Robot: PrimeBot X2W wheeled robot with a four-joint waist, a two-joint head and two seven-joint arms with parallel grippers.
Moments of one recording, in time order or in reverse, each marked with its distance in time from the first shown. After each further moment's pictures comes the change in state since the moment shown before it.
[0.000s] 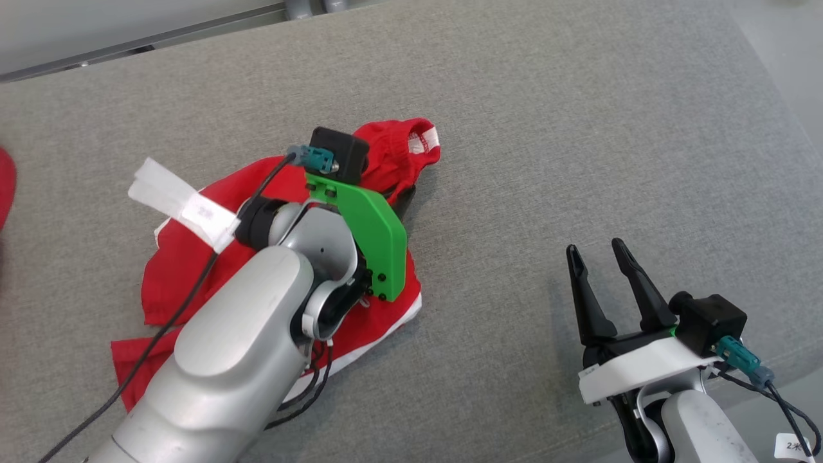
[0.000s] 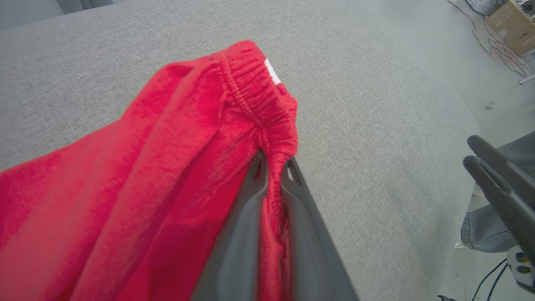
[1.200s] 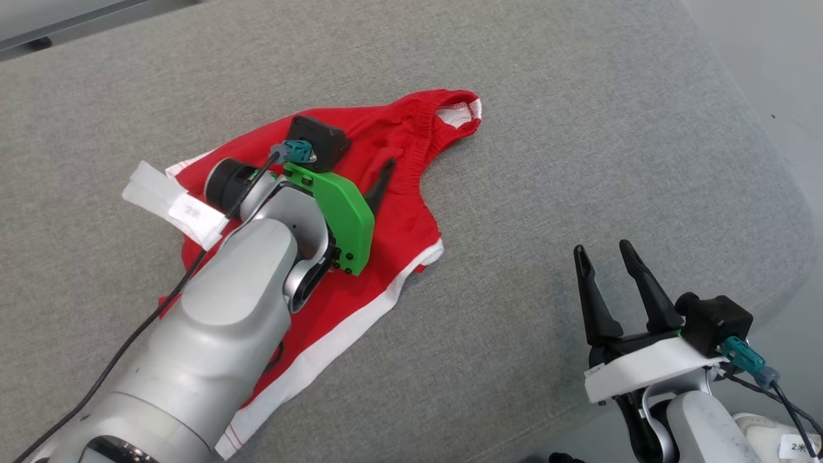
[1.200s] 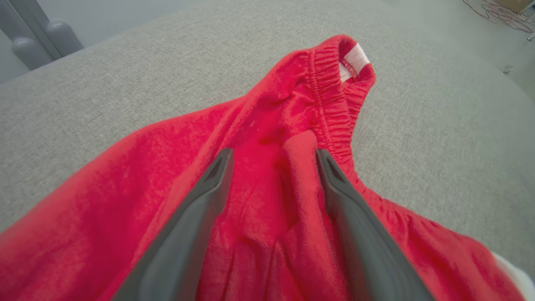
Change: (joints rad) left arm -0.198 -0.050 -0.076 0.484 0.120 -0.192 -0.349; right arm 0.002 0.000 -0.003 0.006 0.013 0.000 0.000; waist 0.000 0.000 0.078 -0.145
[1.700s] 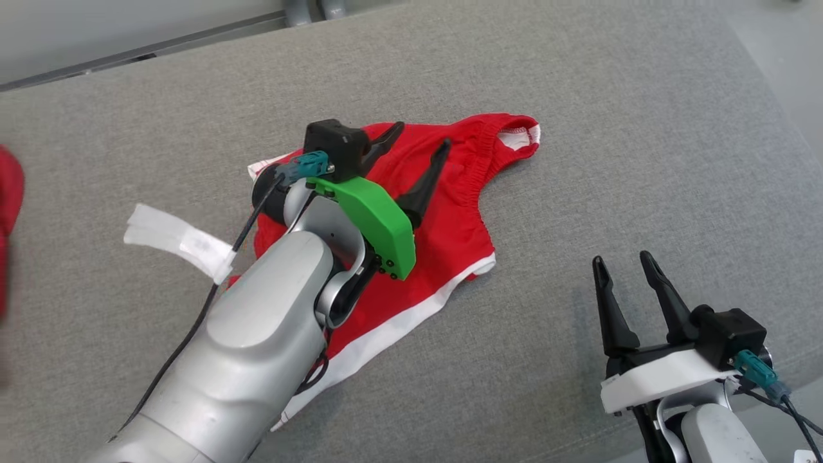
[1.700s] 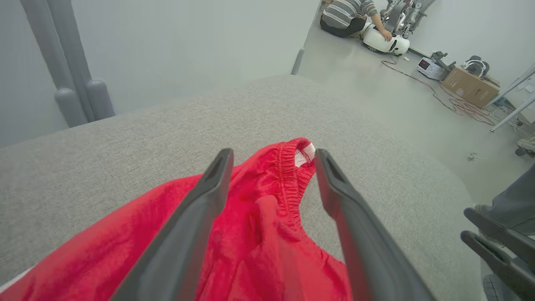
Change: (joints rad) left arm 0.067 -0.056 0.037 -0.172 -0.094 0.025 -0.112; right arm 0.035 0.000 -0.054 -0.009 -0.071 0.000 0.000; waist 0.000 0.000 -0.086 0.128
